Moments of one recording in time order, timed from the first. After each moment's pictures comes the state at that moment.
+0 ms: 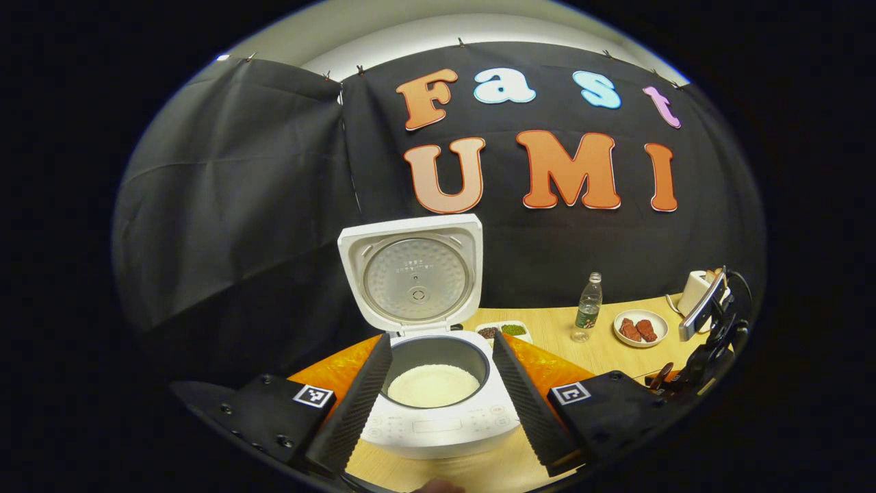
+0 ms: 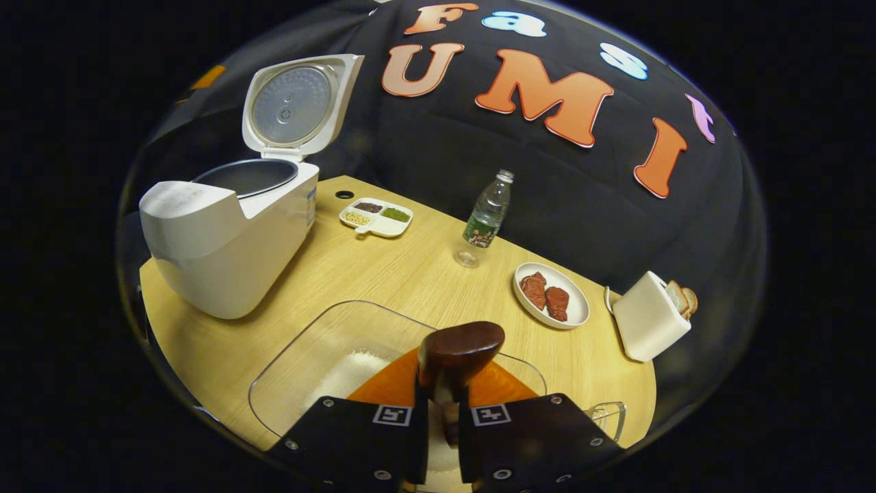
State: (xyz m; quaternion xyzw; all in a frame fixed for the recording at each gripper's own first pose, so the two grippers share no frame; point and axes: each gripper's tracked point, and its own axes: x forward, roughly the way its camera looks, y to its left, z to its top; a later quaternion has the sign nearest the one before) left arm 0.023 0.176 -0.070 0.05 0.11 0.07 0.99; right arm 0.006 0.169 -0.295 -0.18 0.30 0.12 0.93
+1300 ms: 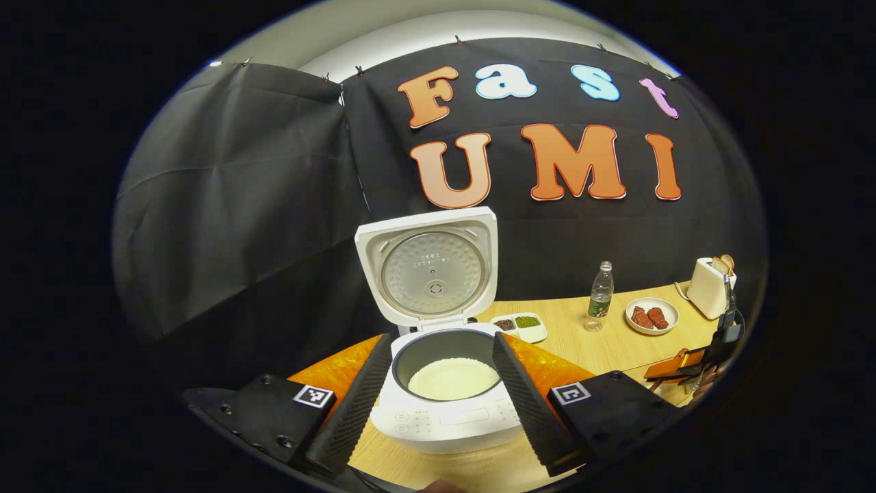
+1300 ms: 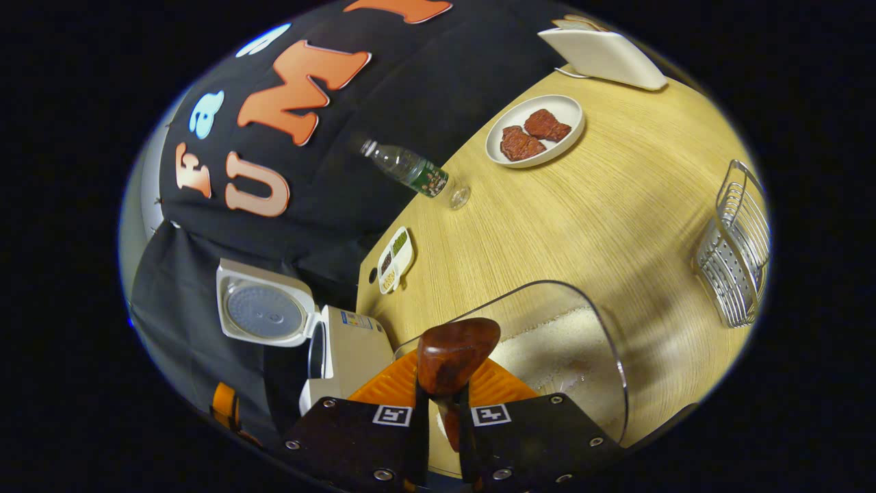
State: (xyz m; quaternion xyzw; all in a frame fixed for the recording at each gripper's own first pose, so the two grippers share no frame) left arm 0.009 0.197 -0.076 0.07 0.12 0.08 0.99; right arm 0.009 0.163 -0.310 0.43 0.42 0.07 0.80
